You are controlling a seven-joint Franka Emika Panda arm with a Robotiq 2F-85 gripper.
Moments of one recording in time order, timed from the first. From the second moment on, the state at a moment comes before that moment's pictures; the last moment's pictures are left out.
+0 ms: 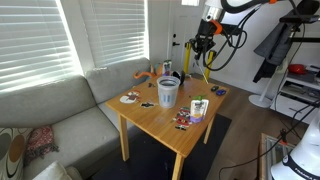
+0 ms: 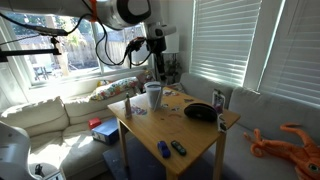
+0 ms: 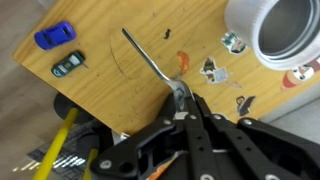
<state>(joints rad) -0.12 -0.22 0.02 -1.89 -0.06 1.88 0.70</state>
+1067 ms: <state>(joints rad) -0.15 0.00 -0.16 -1.99 0.52 1.88 0.44</state>
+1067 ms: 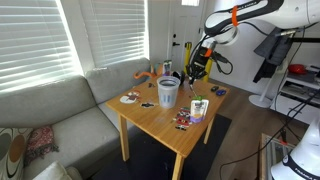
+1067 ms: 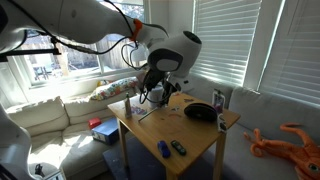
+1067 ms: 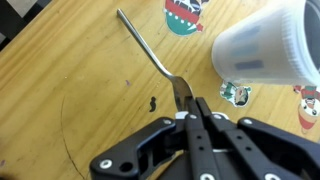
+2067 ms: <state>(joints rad) -0.17 0.10 -0.17 -1.99 0.45 1.88 0.45</state>
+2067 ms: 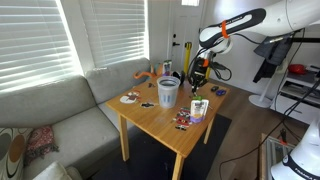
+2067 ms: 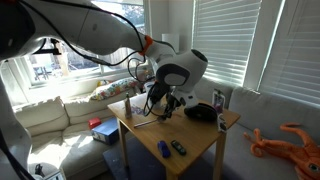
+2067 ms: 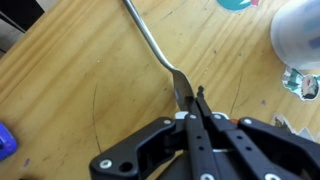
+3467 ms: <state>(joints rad) -0.11 -0.15 -0.10 -1.92 0.10 1.81 0.45</state>
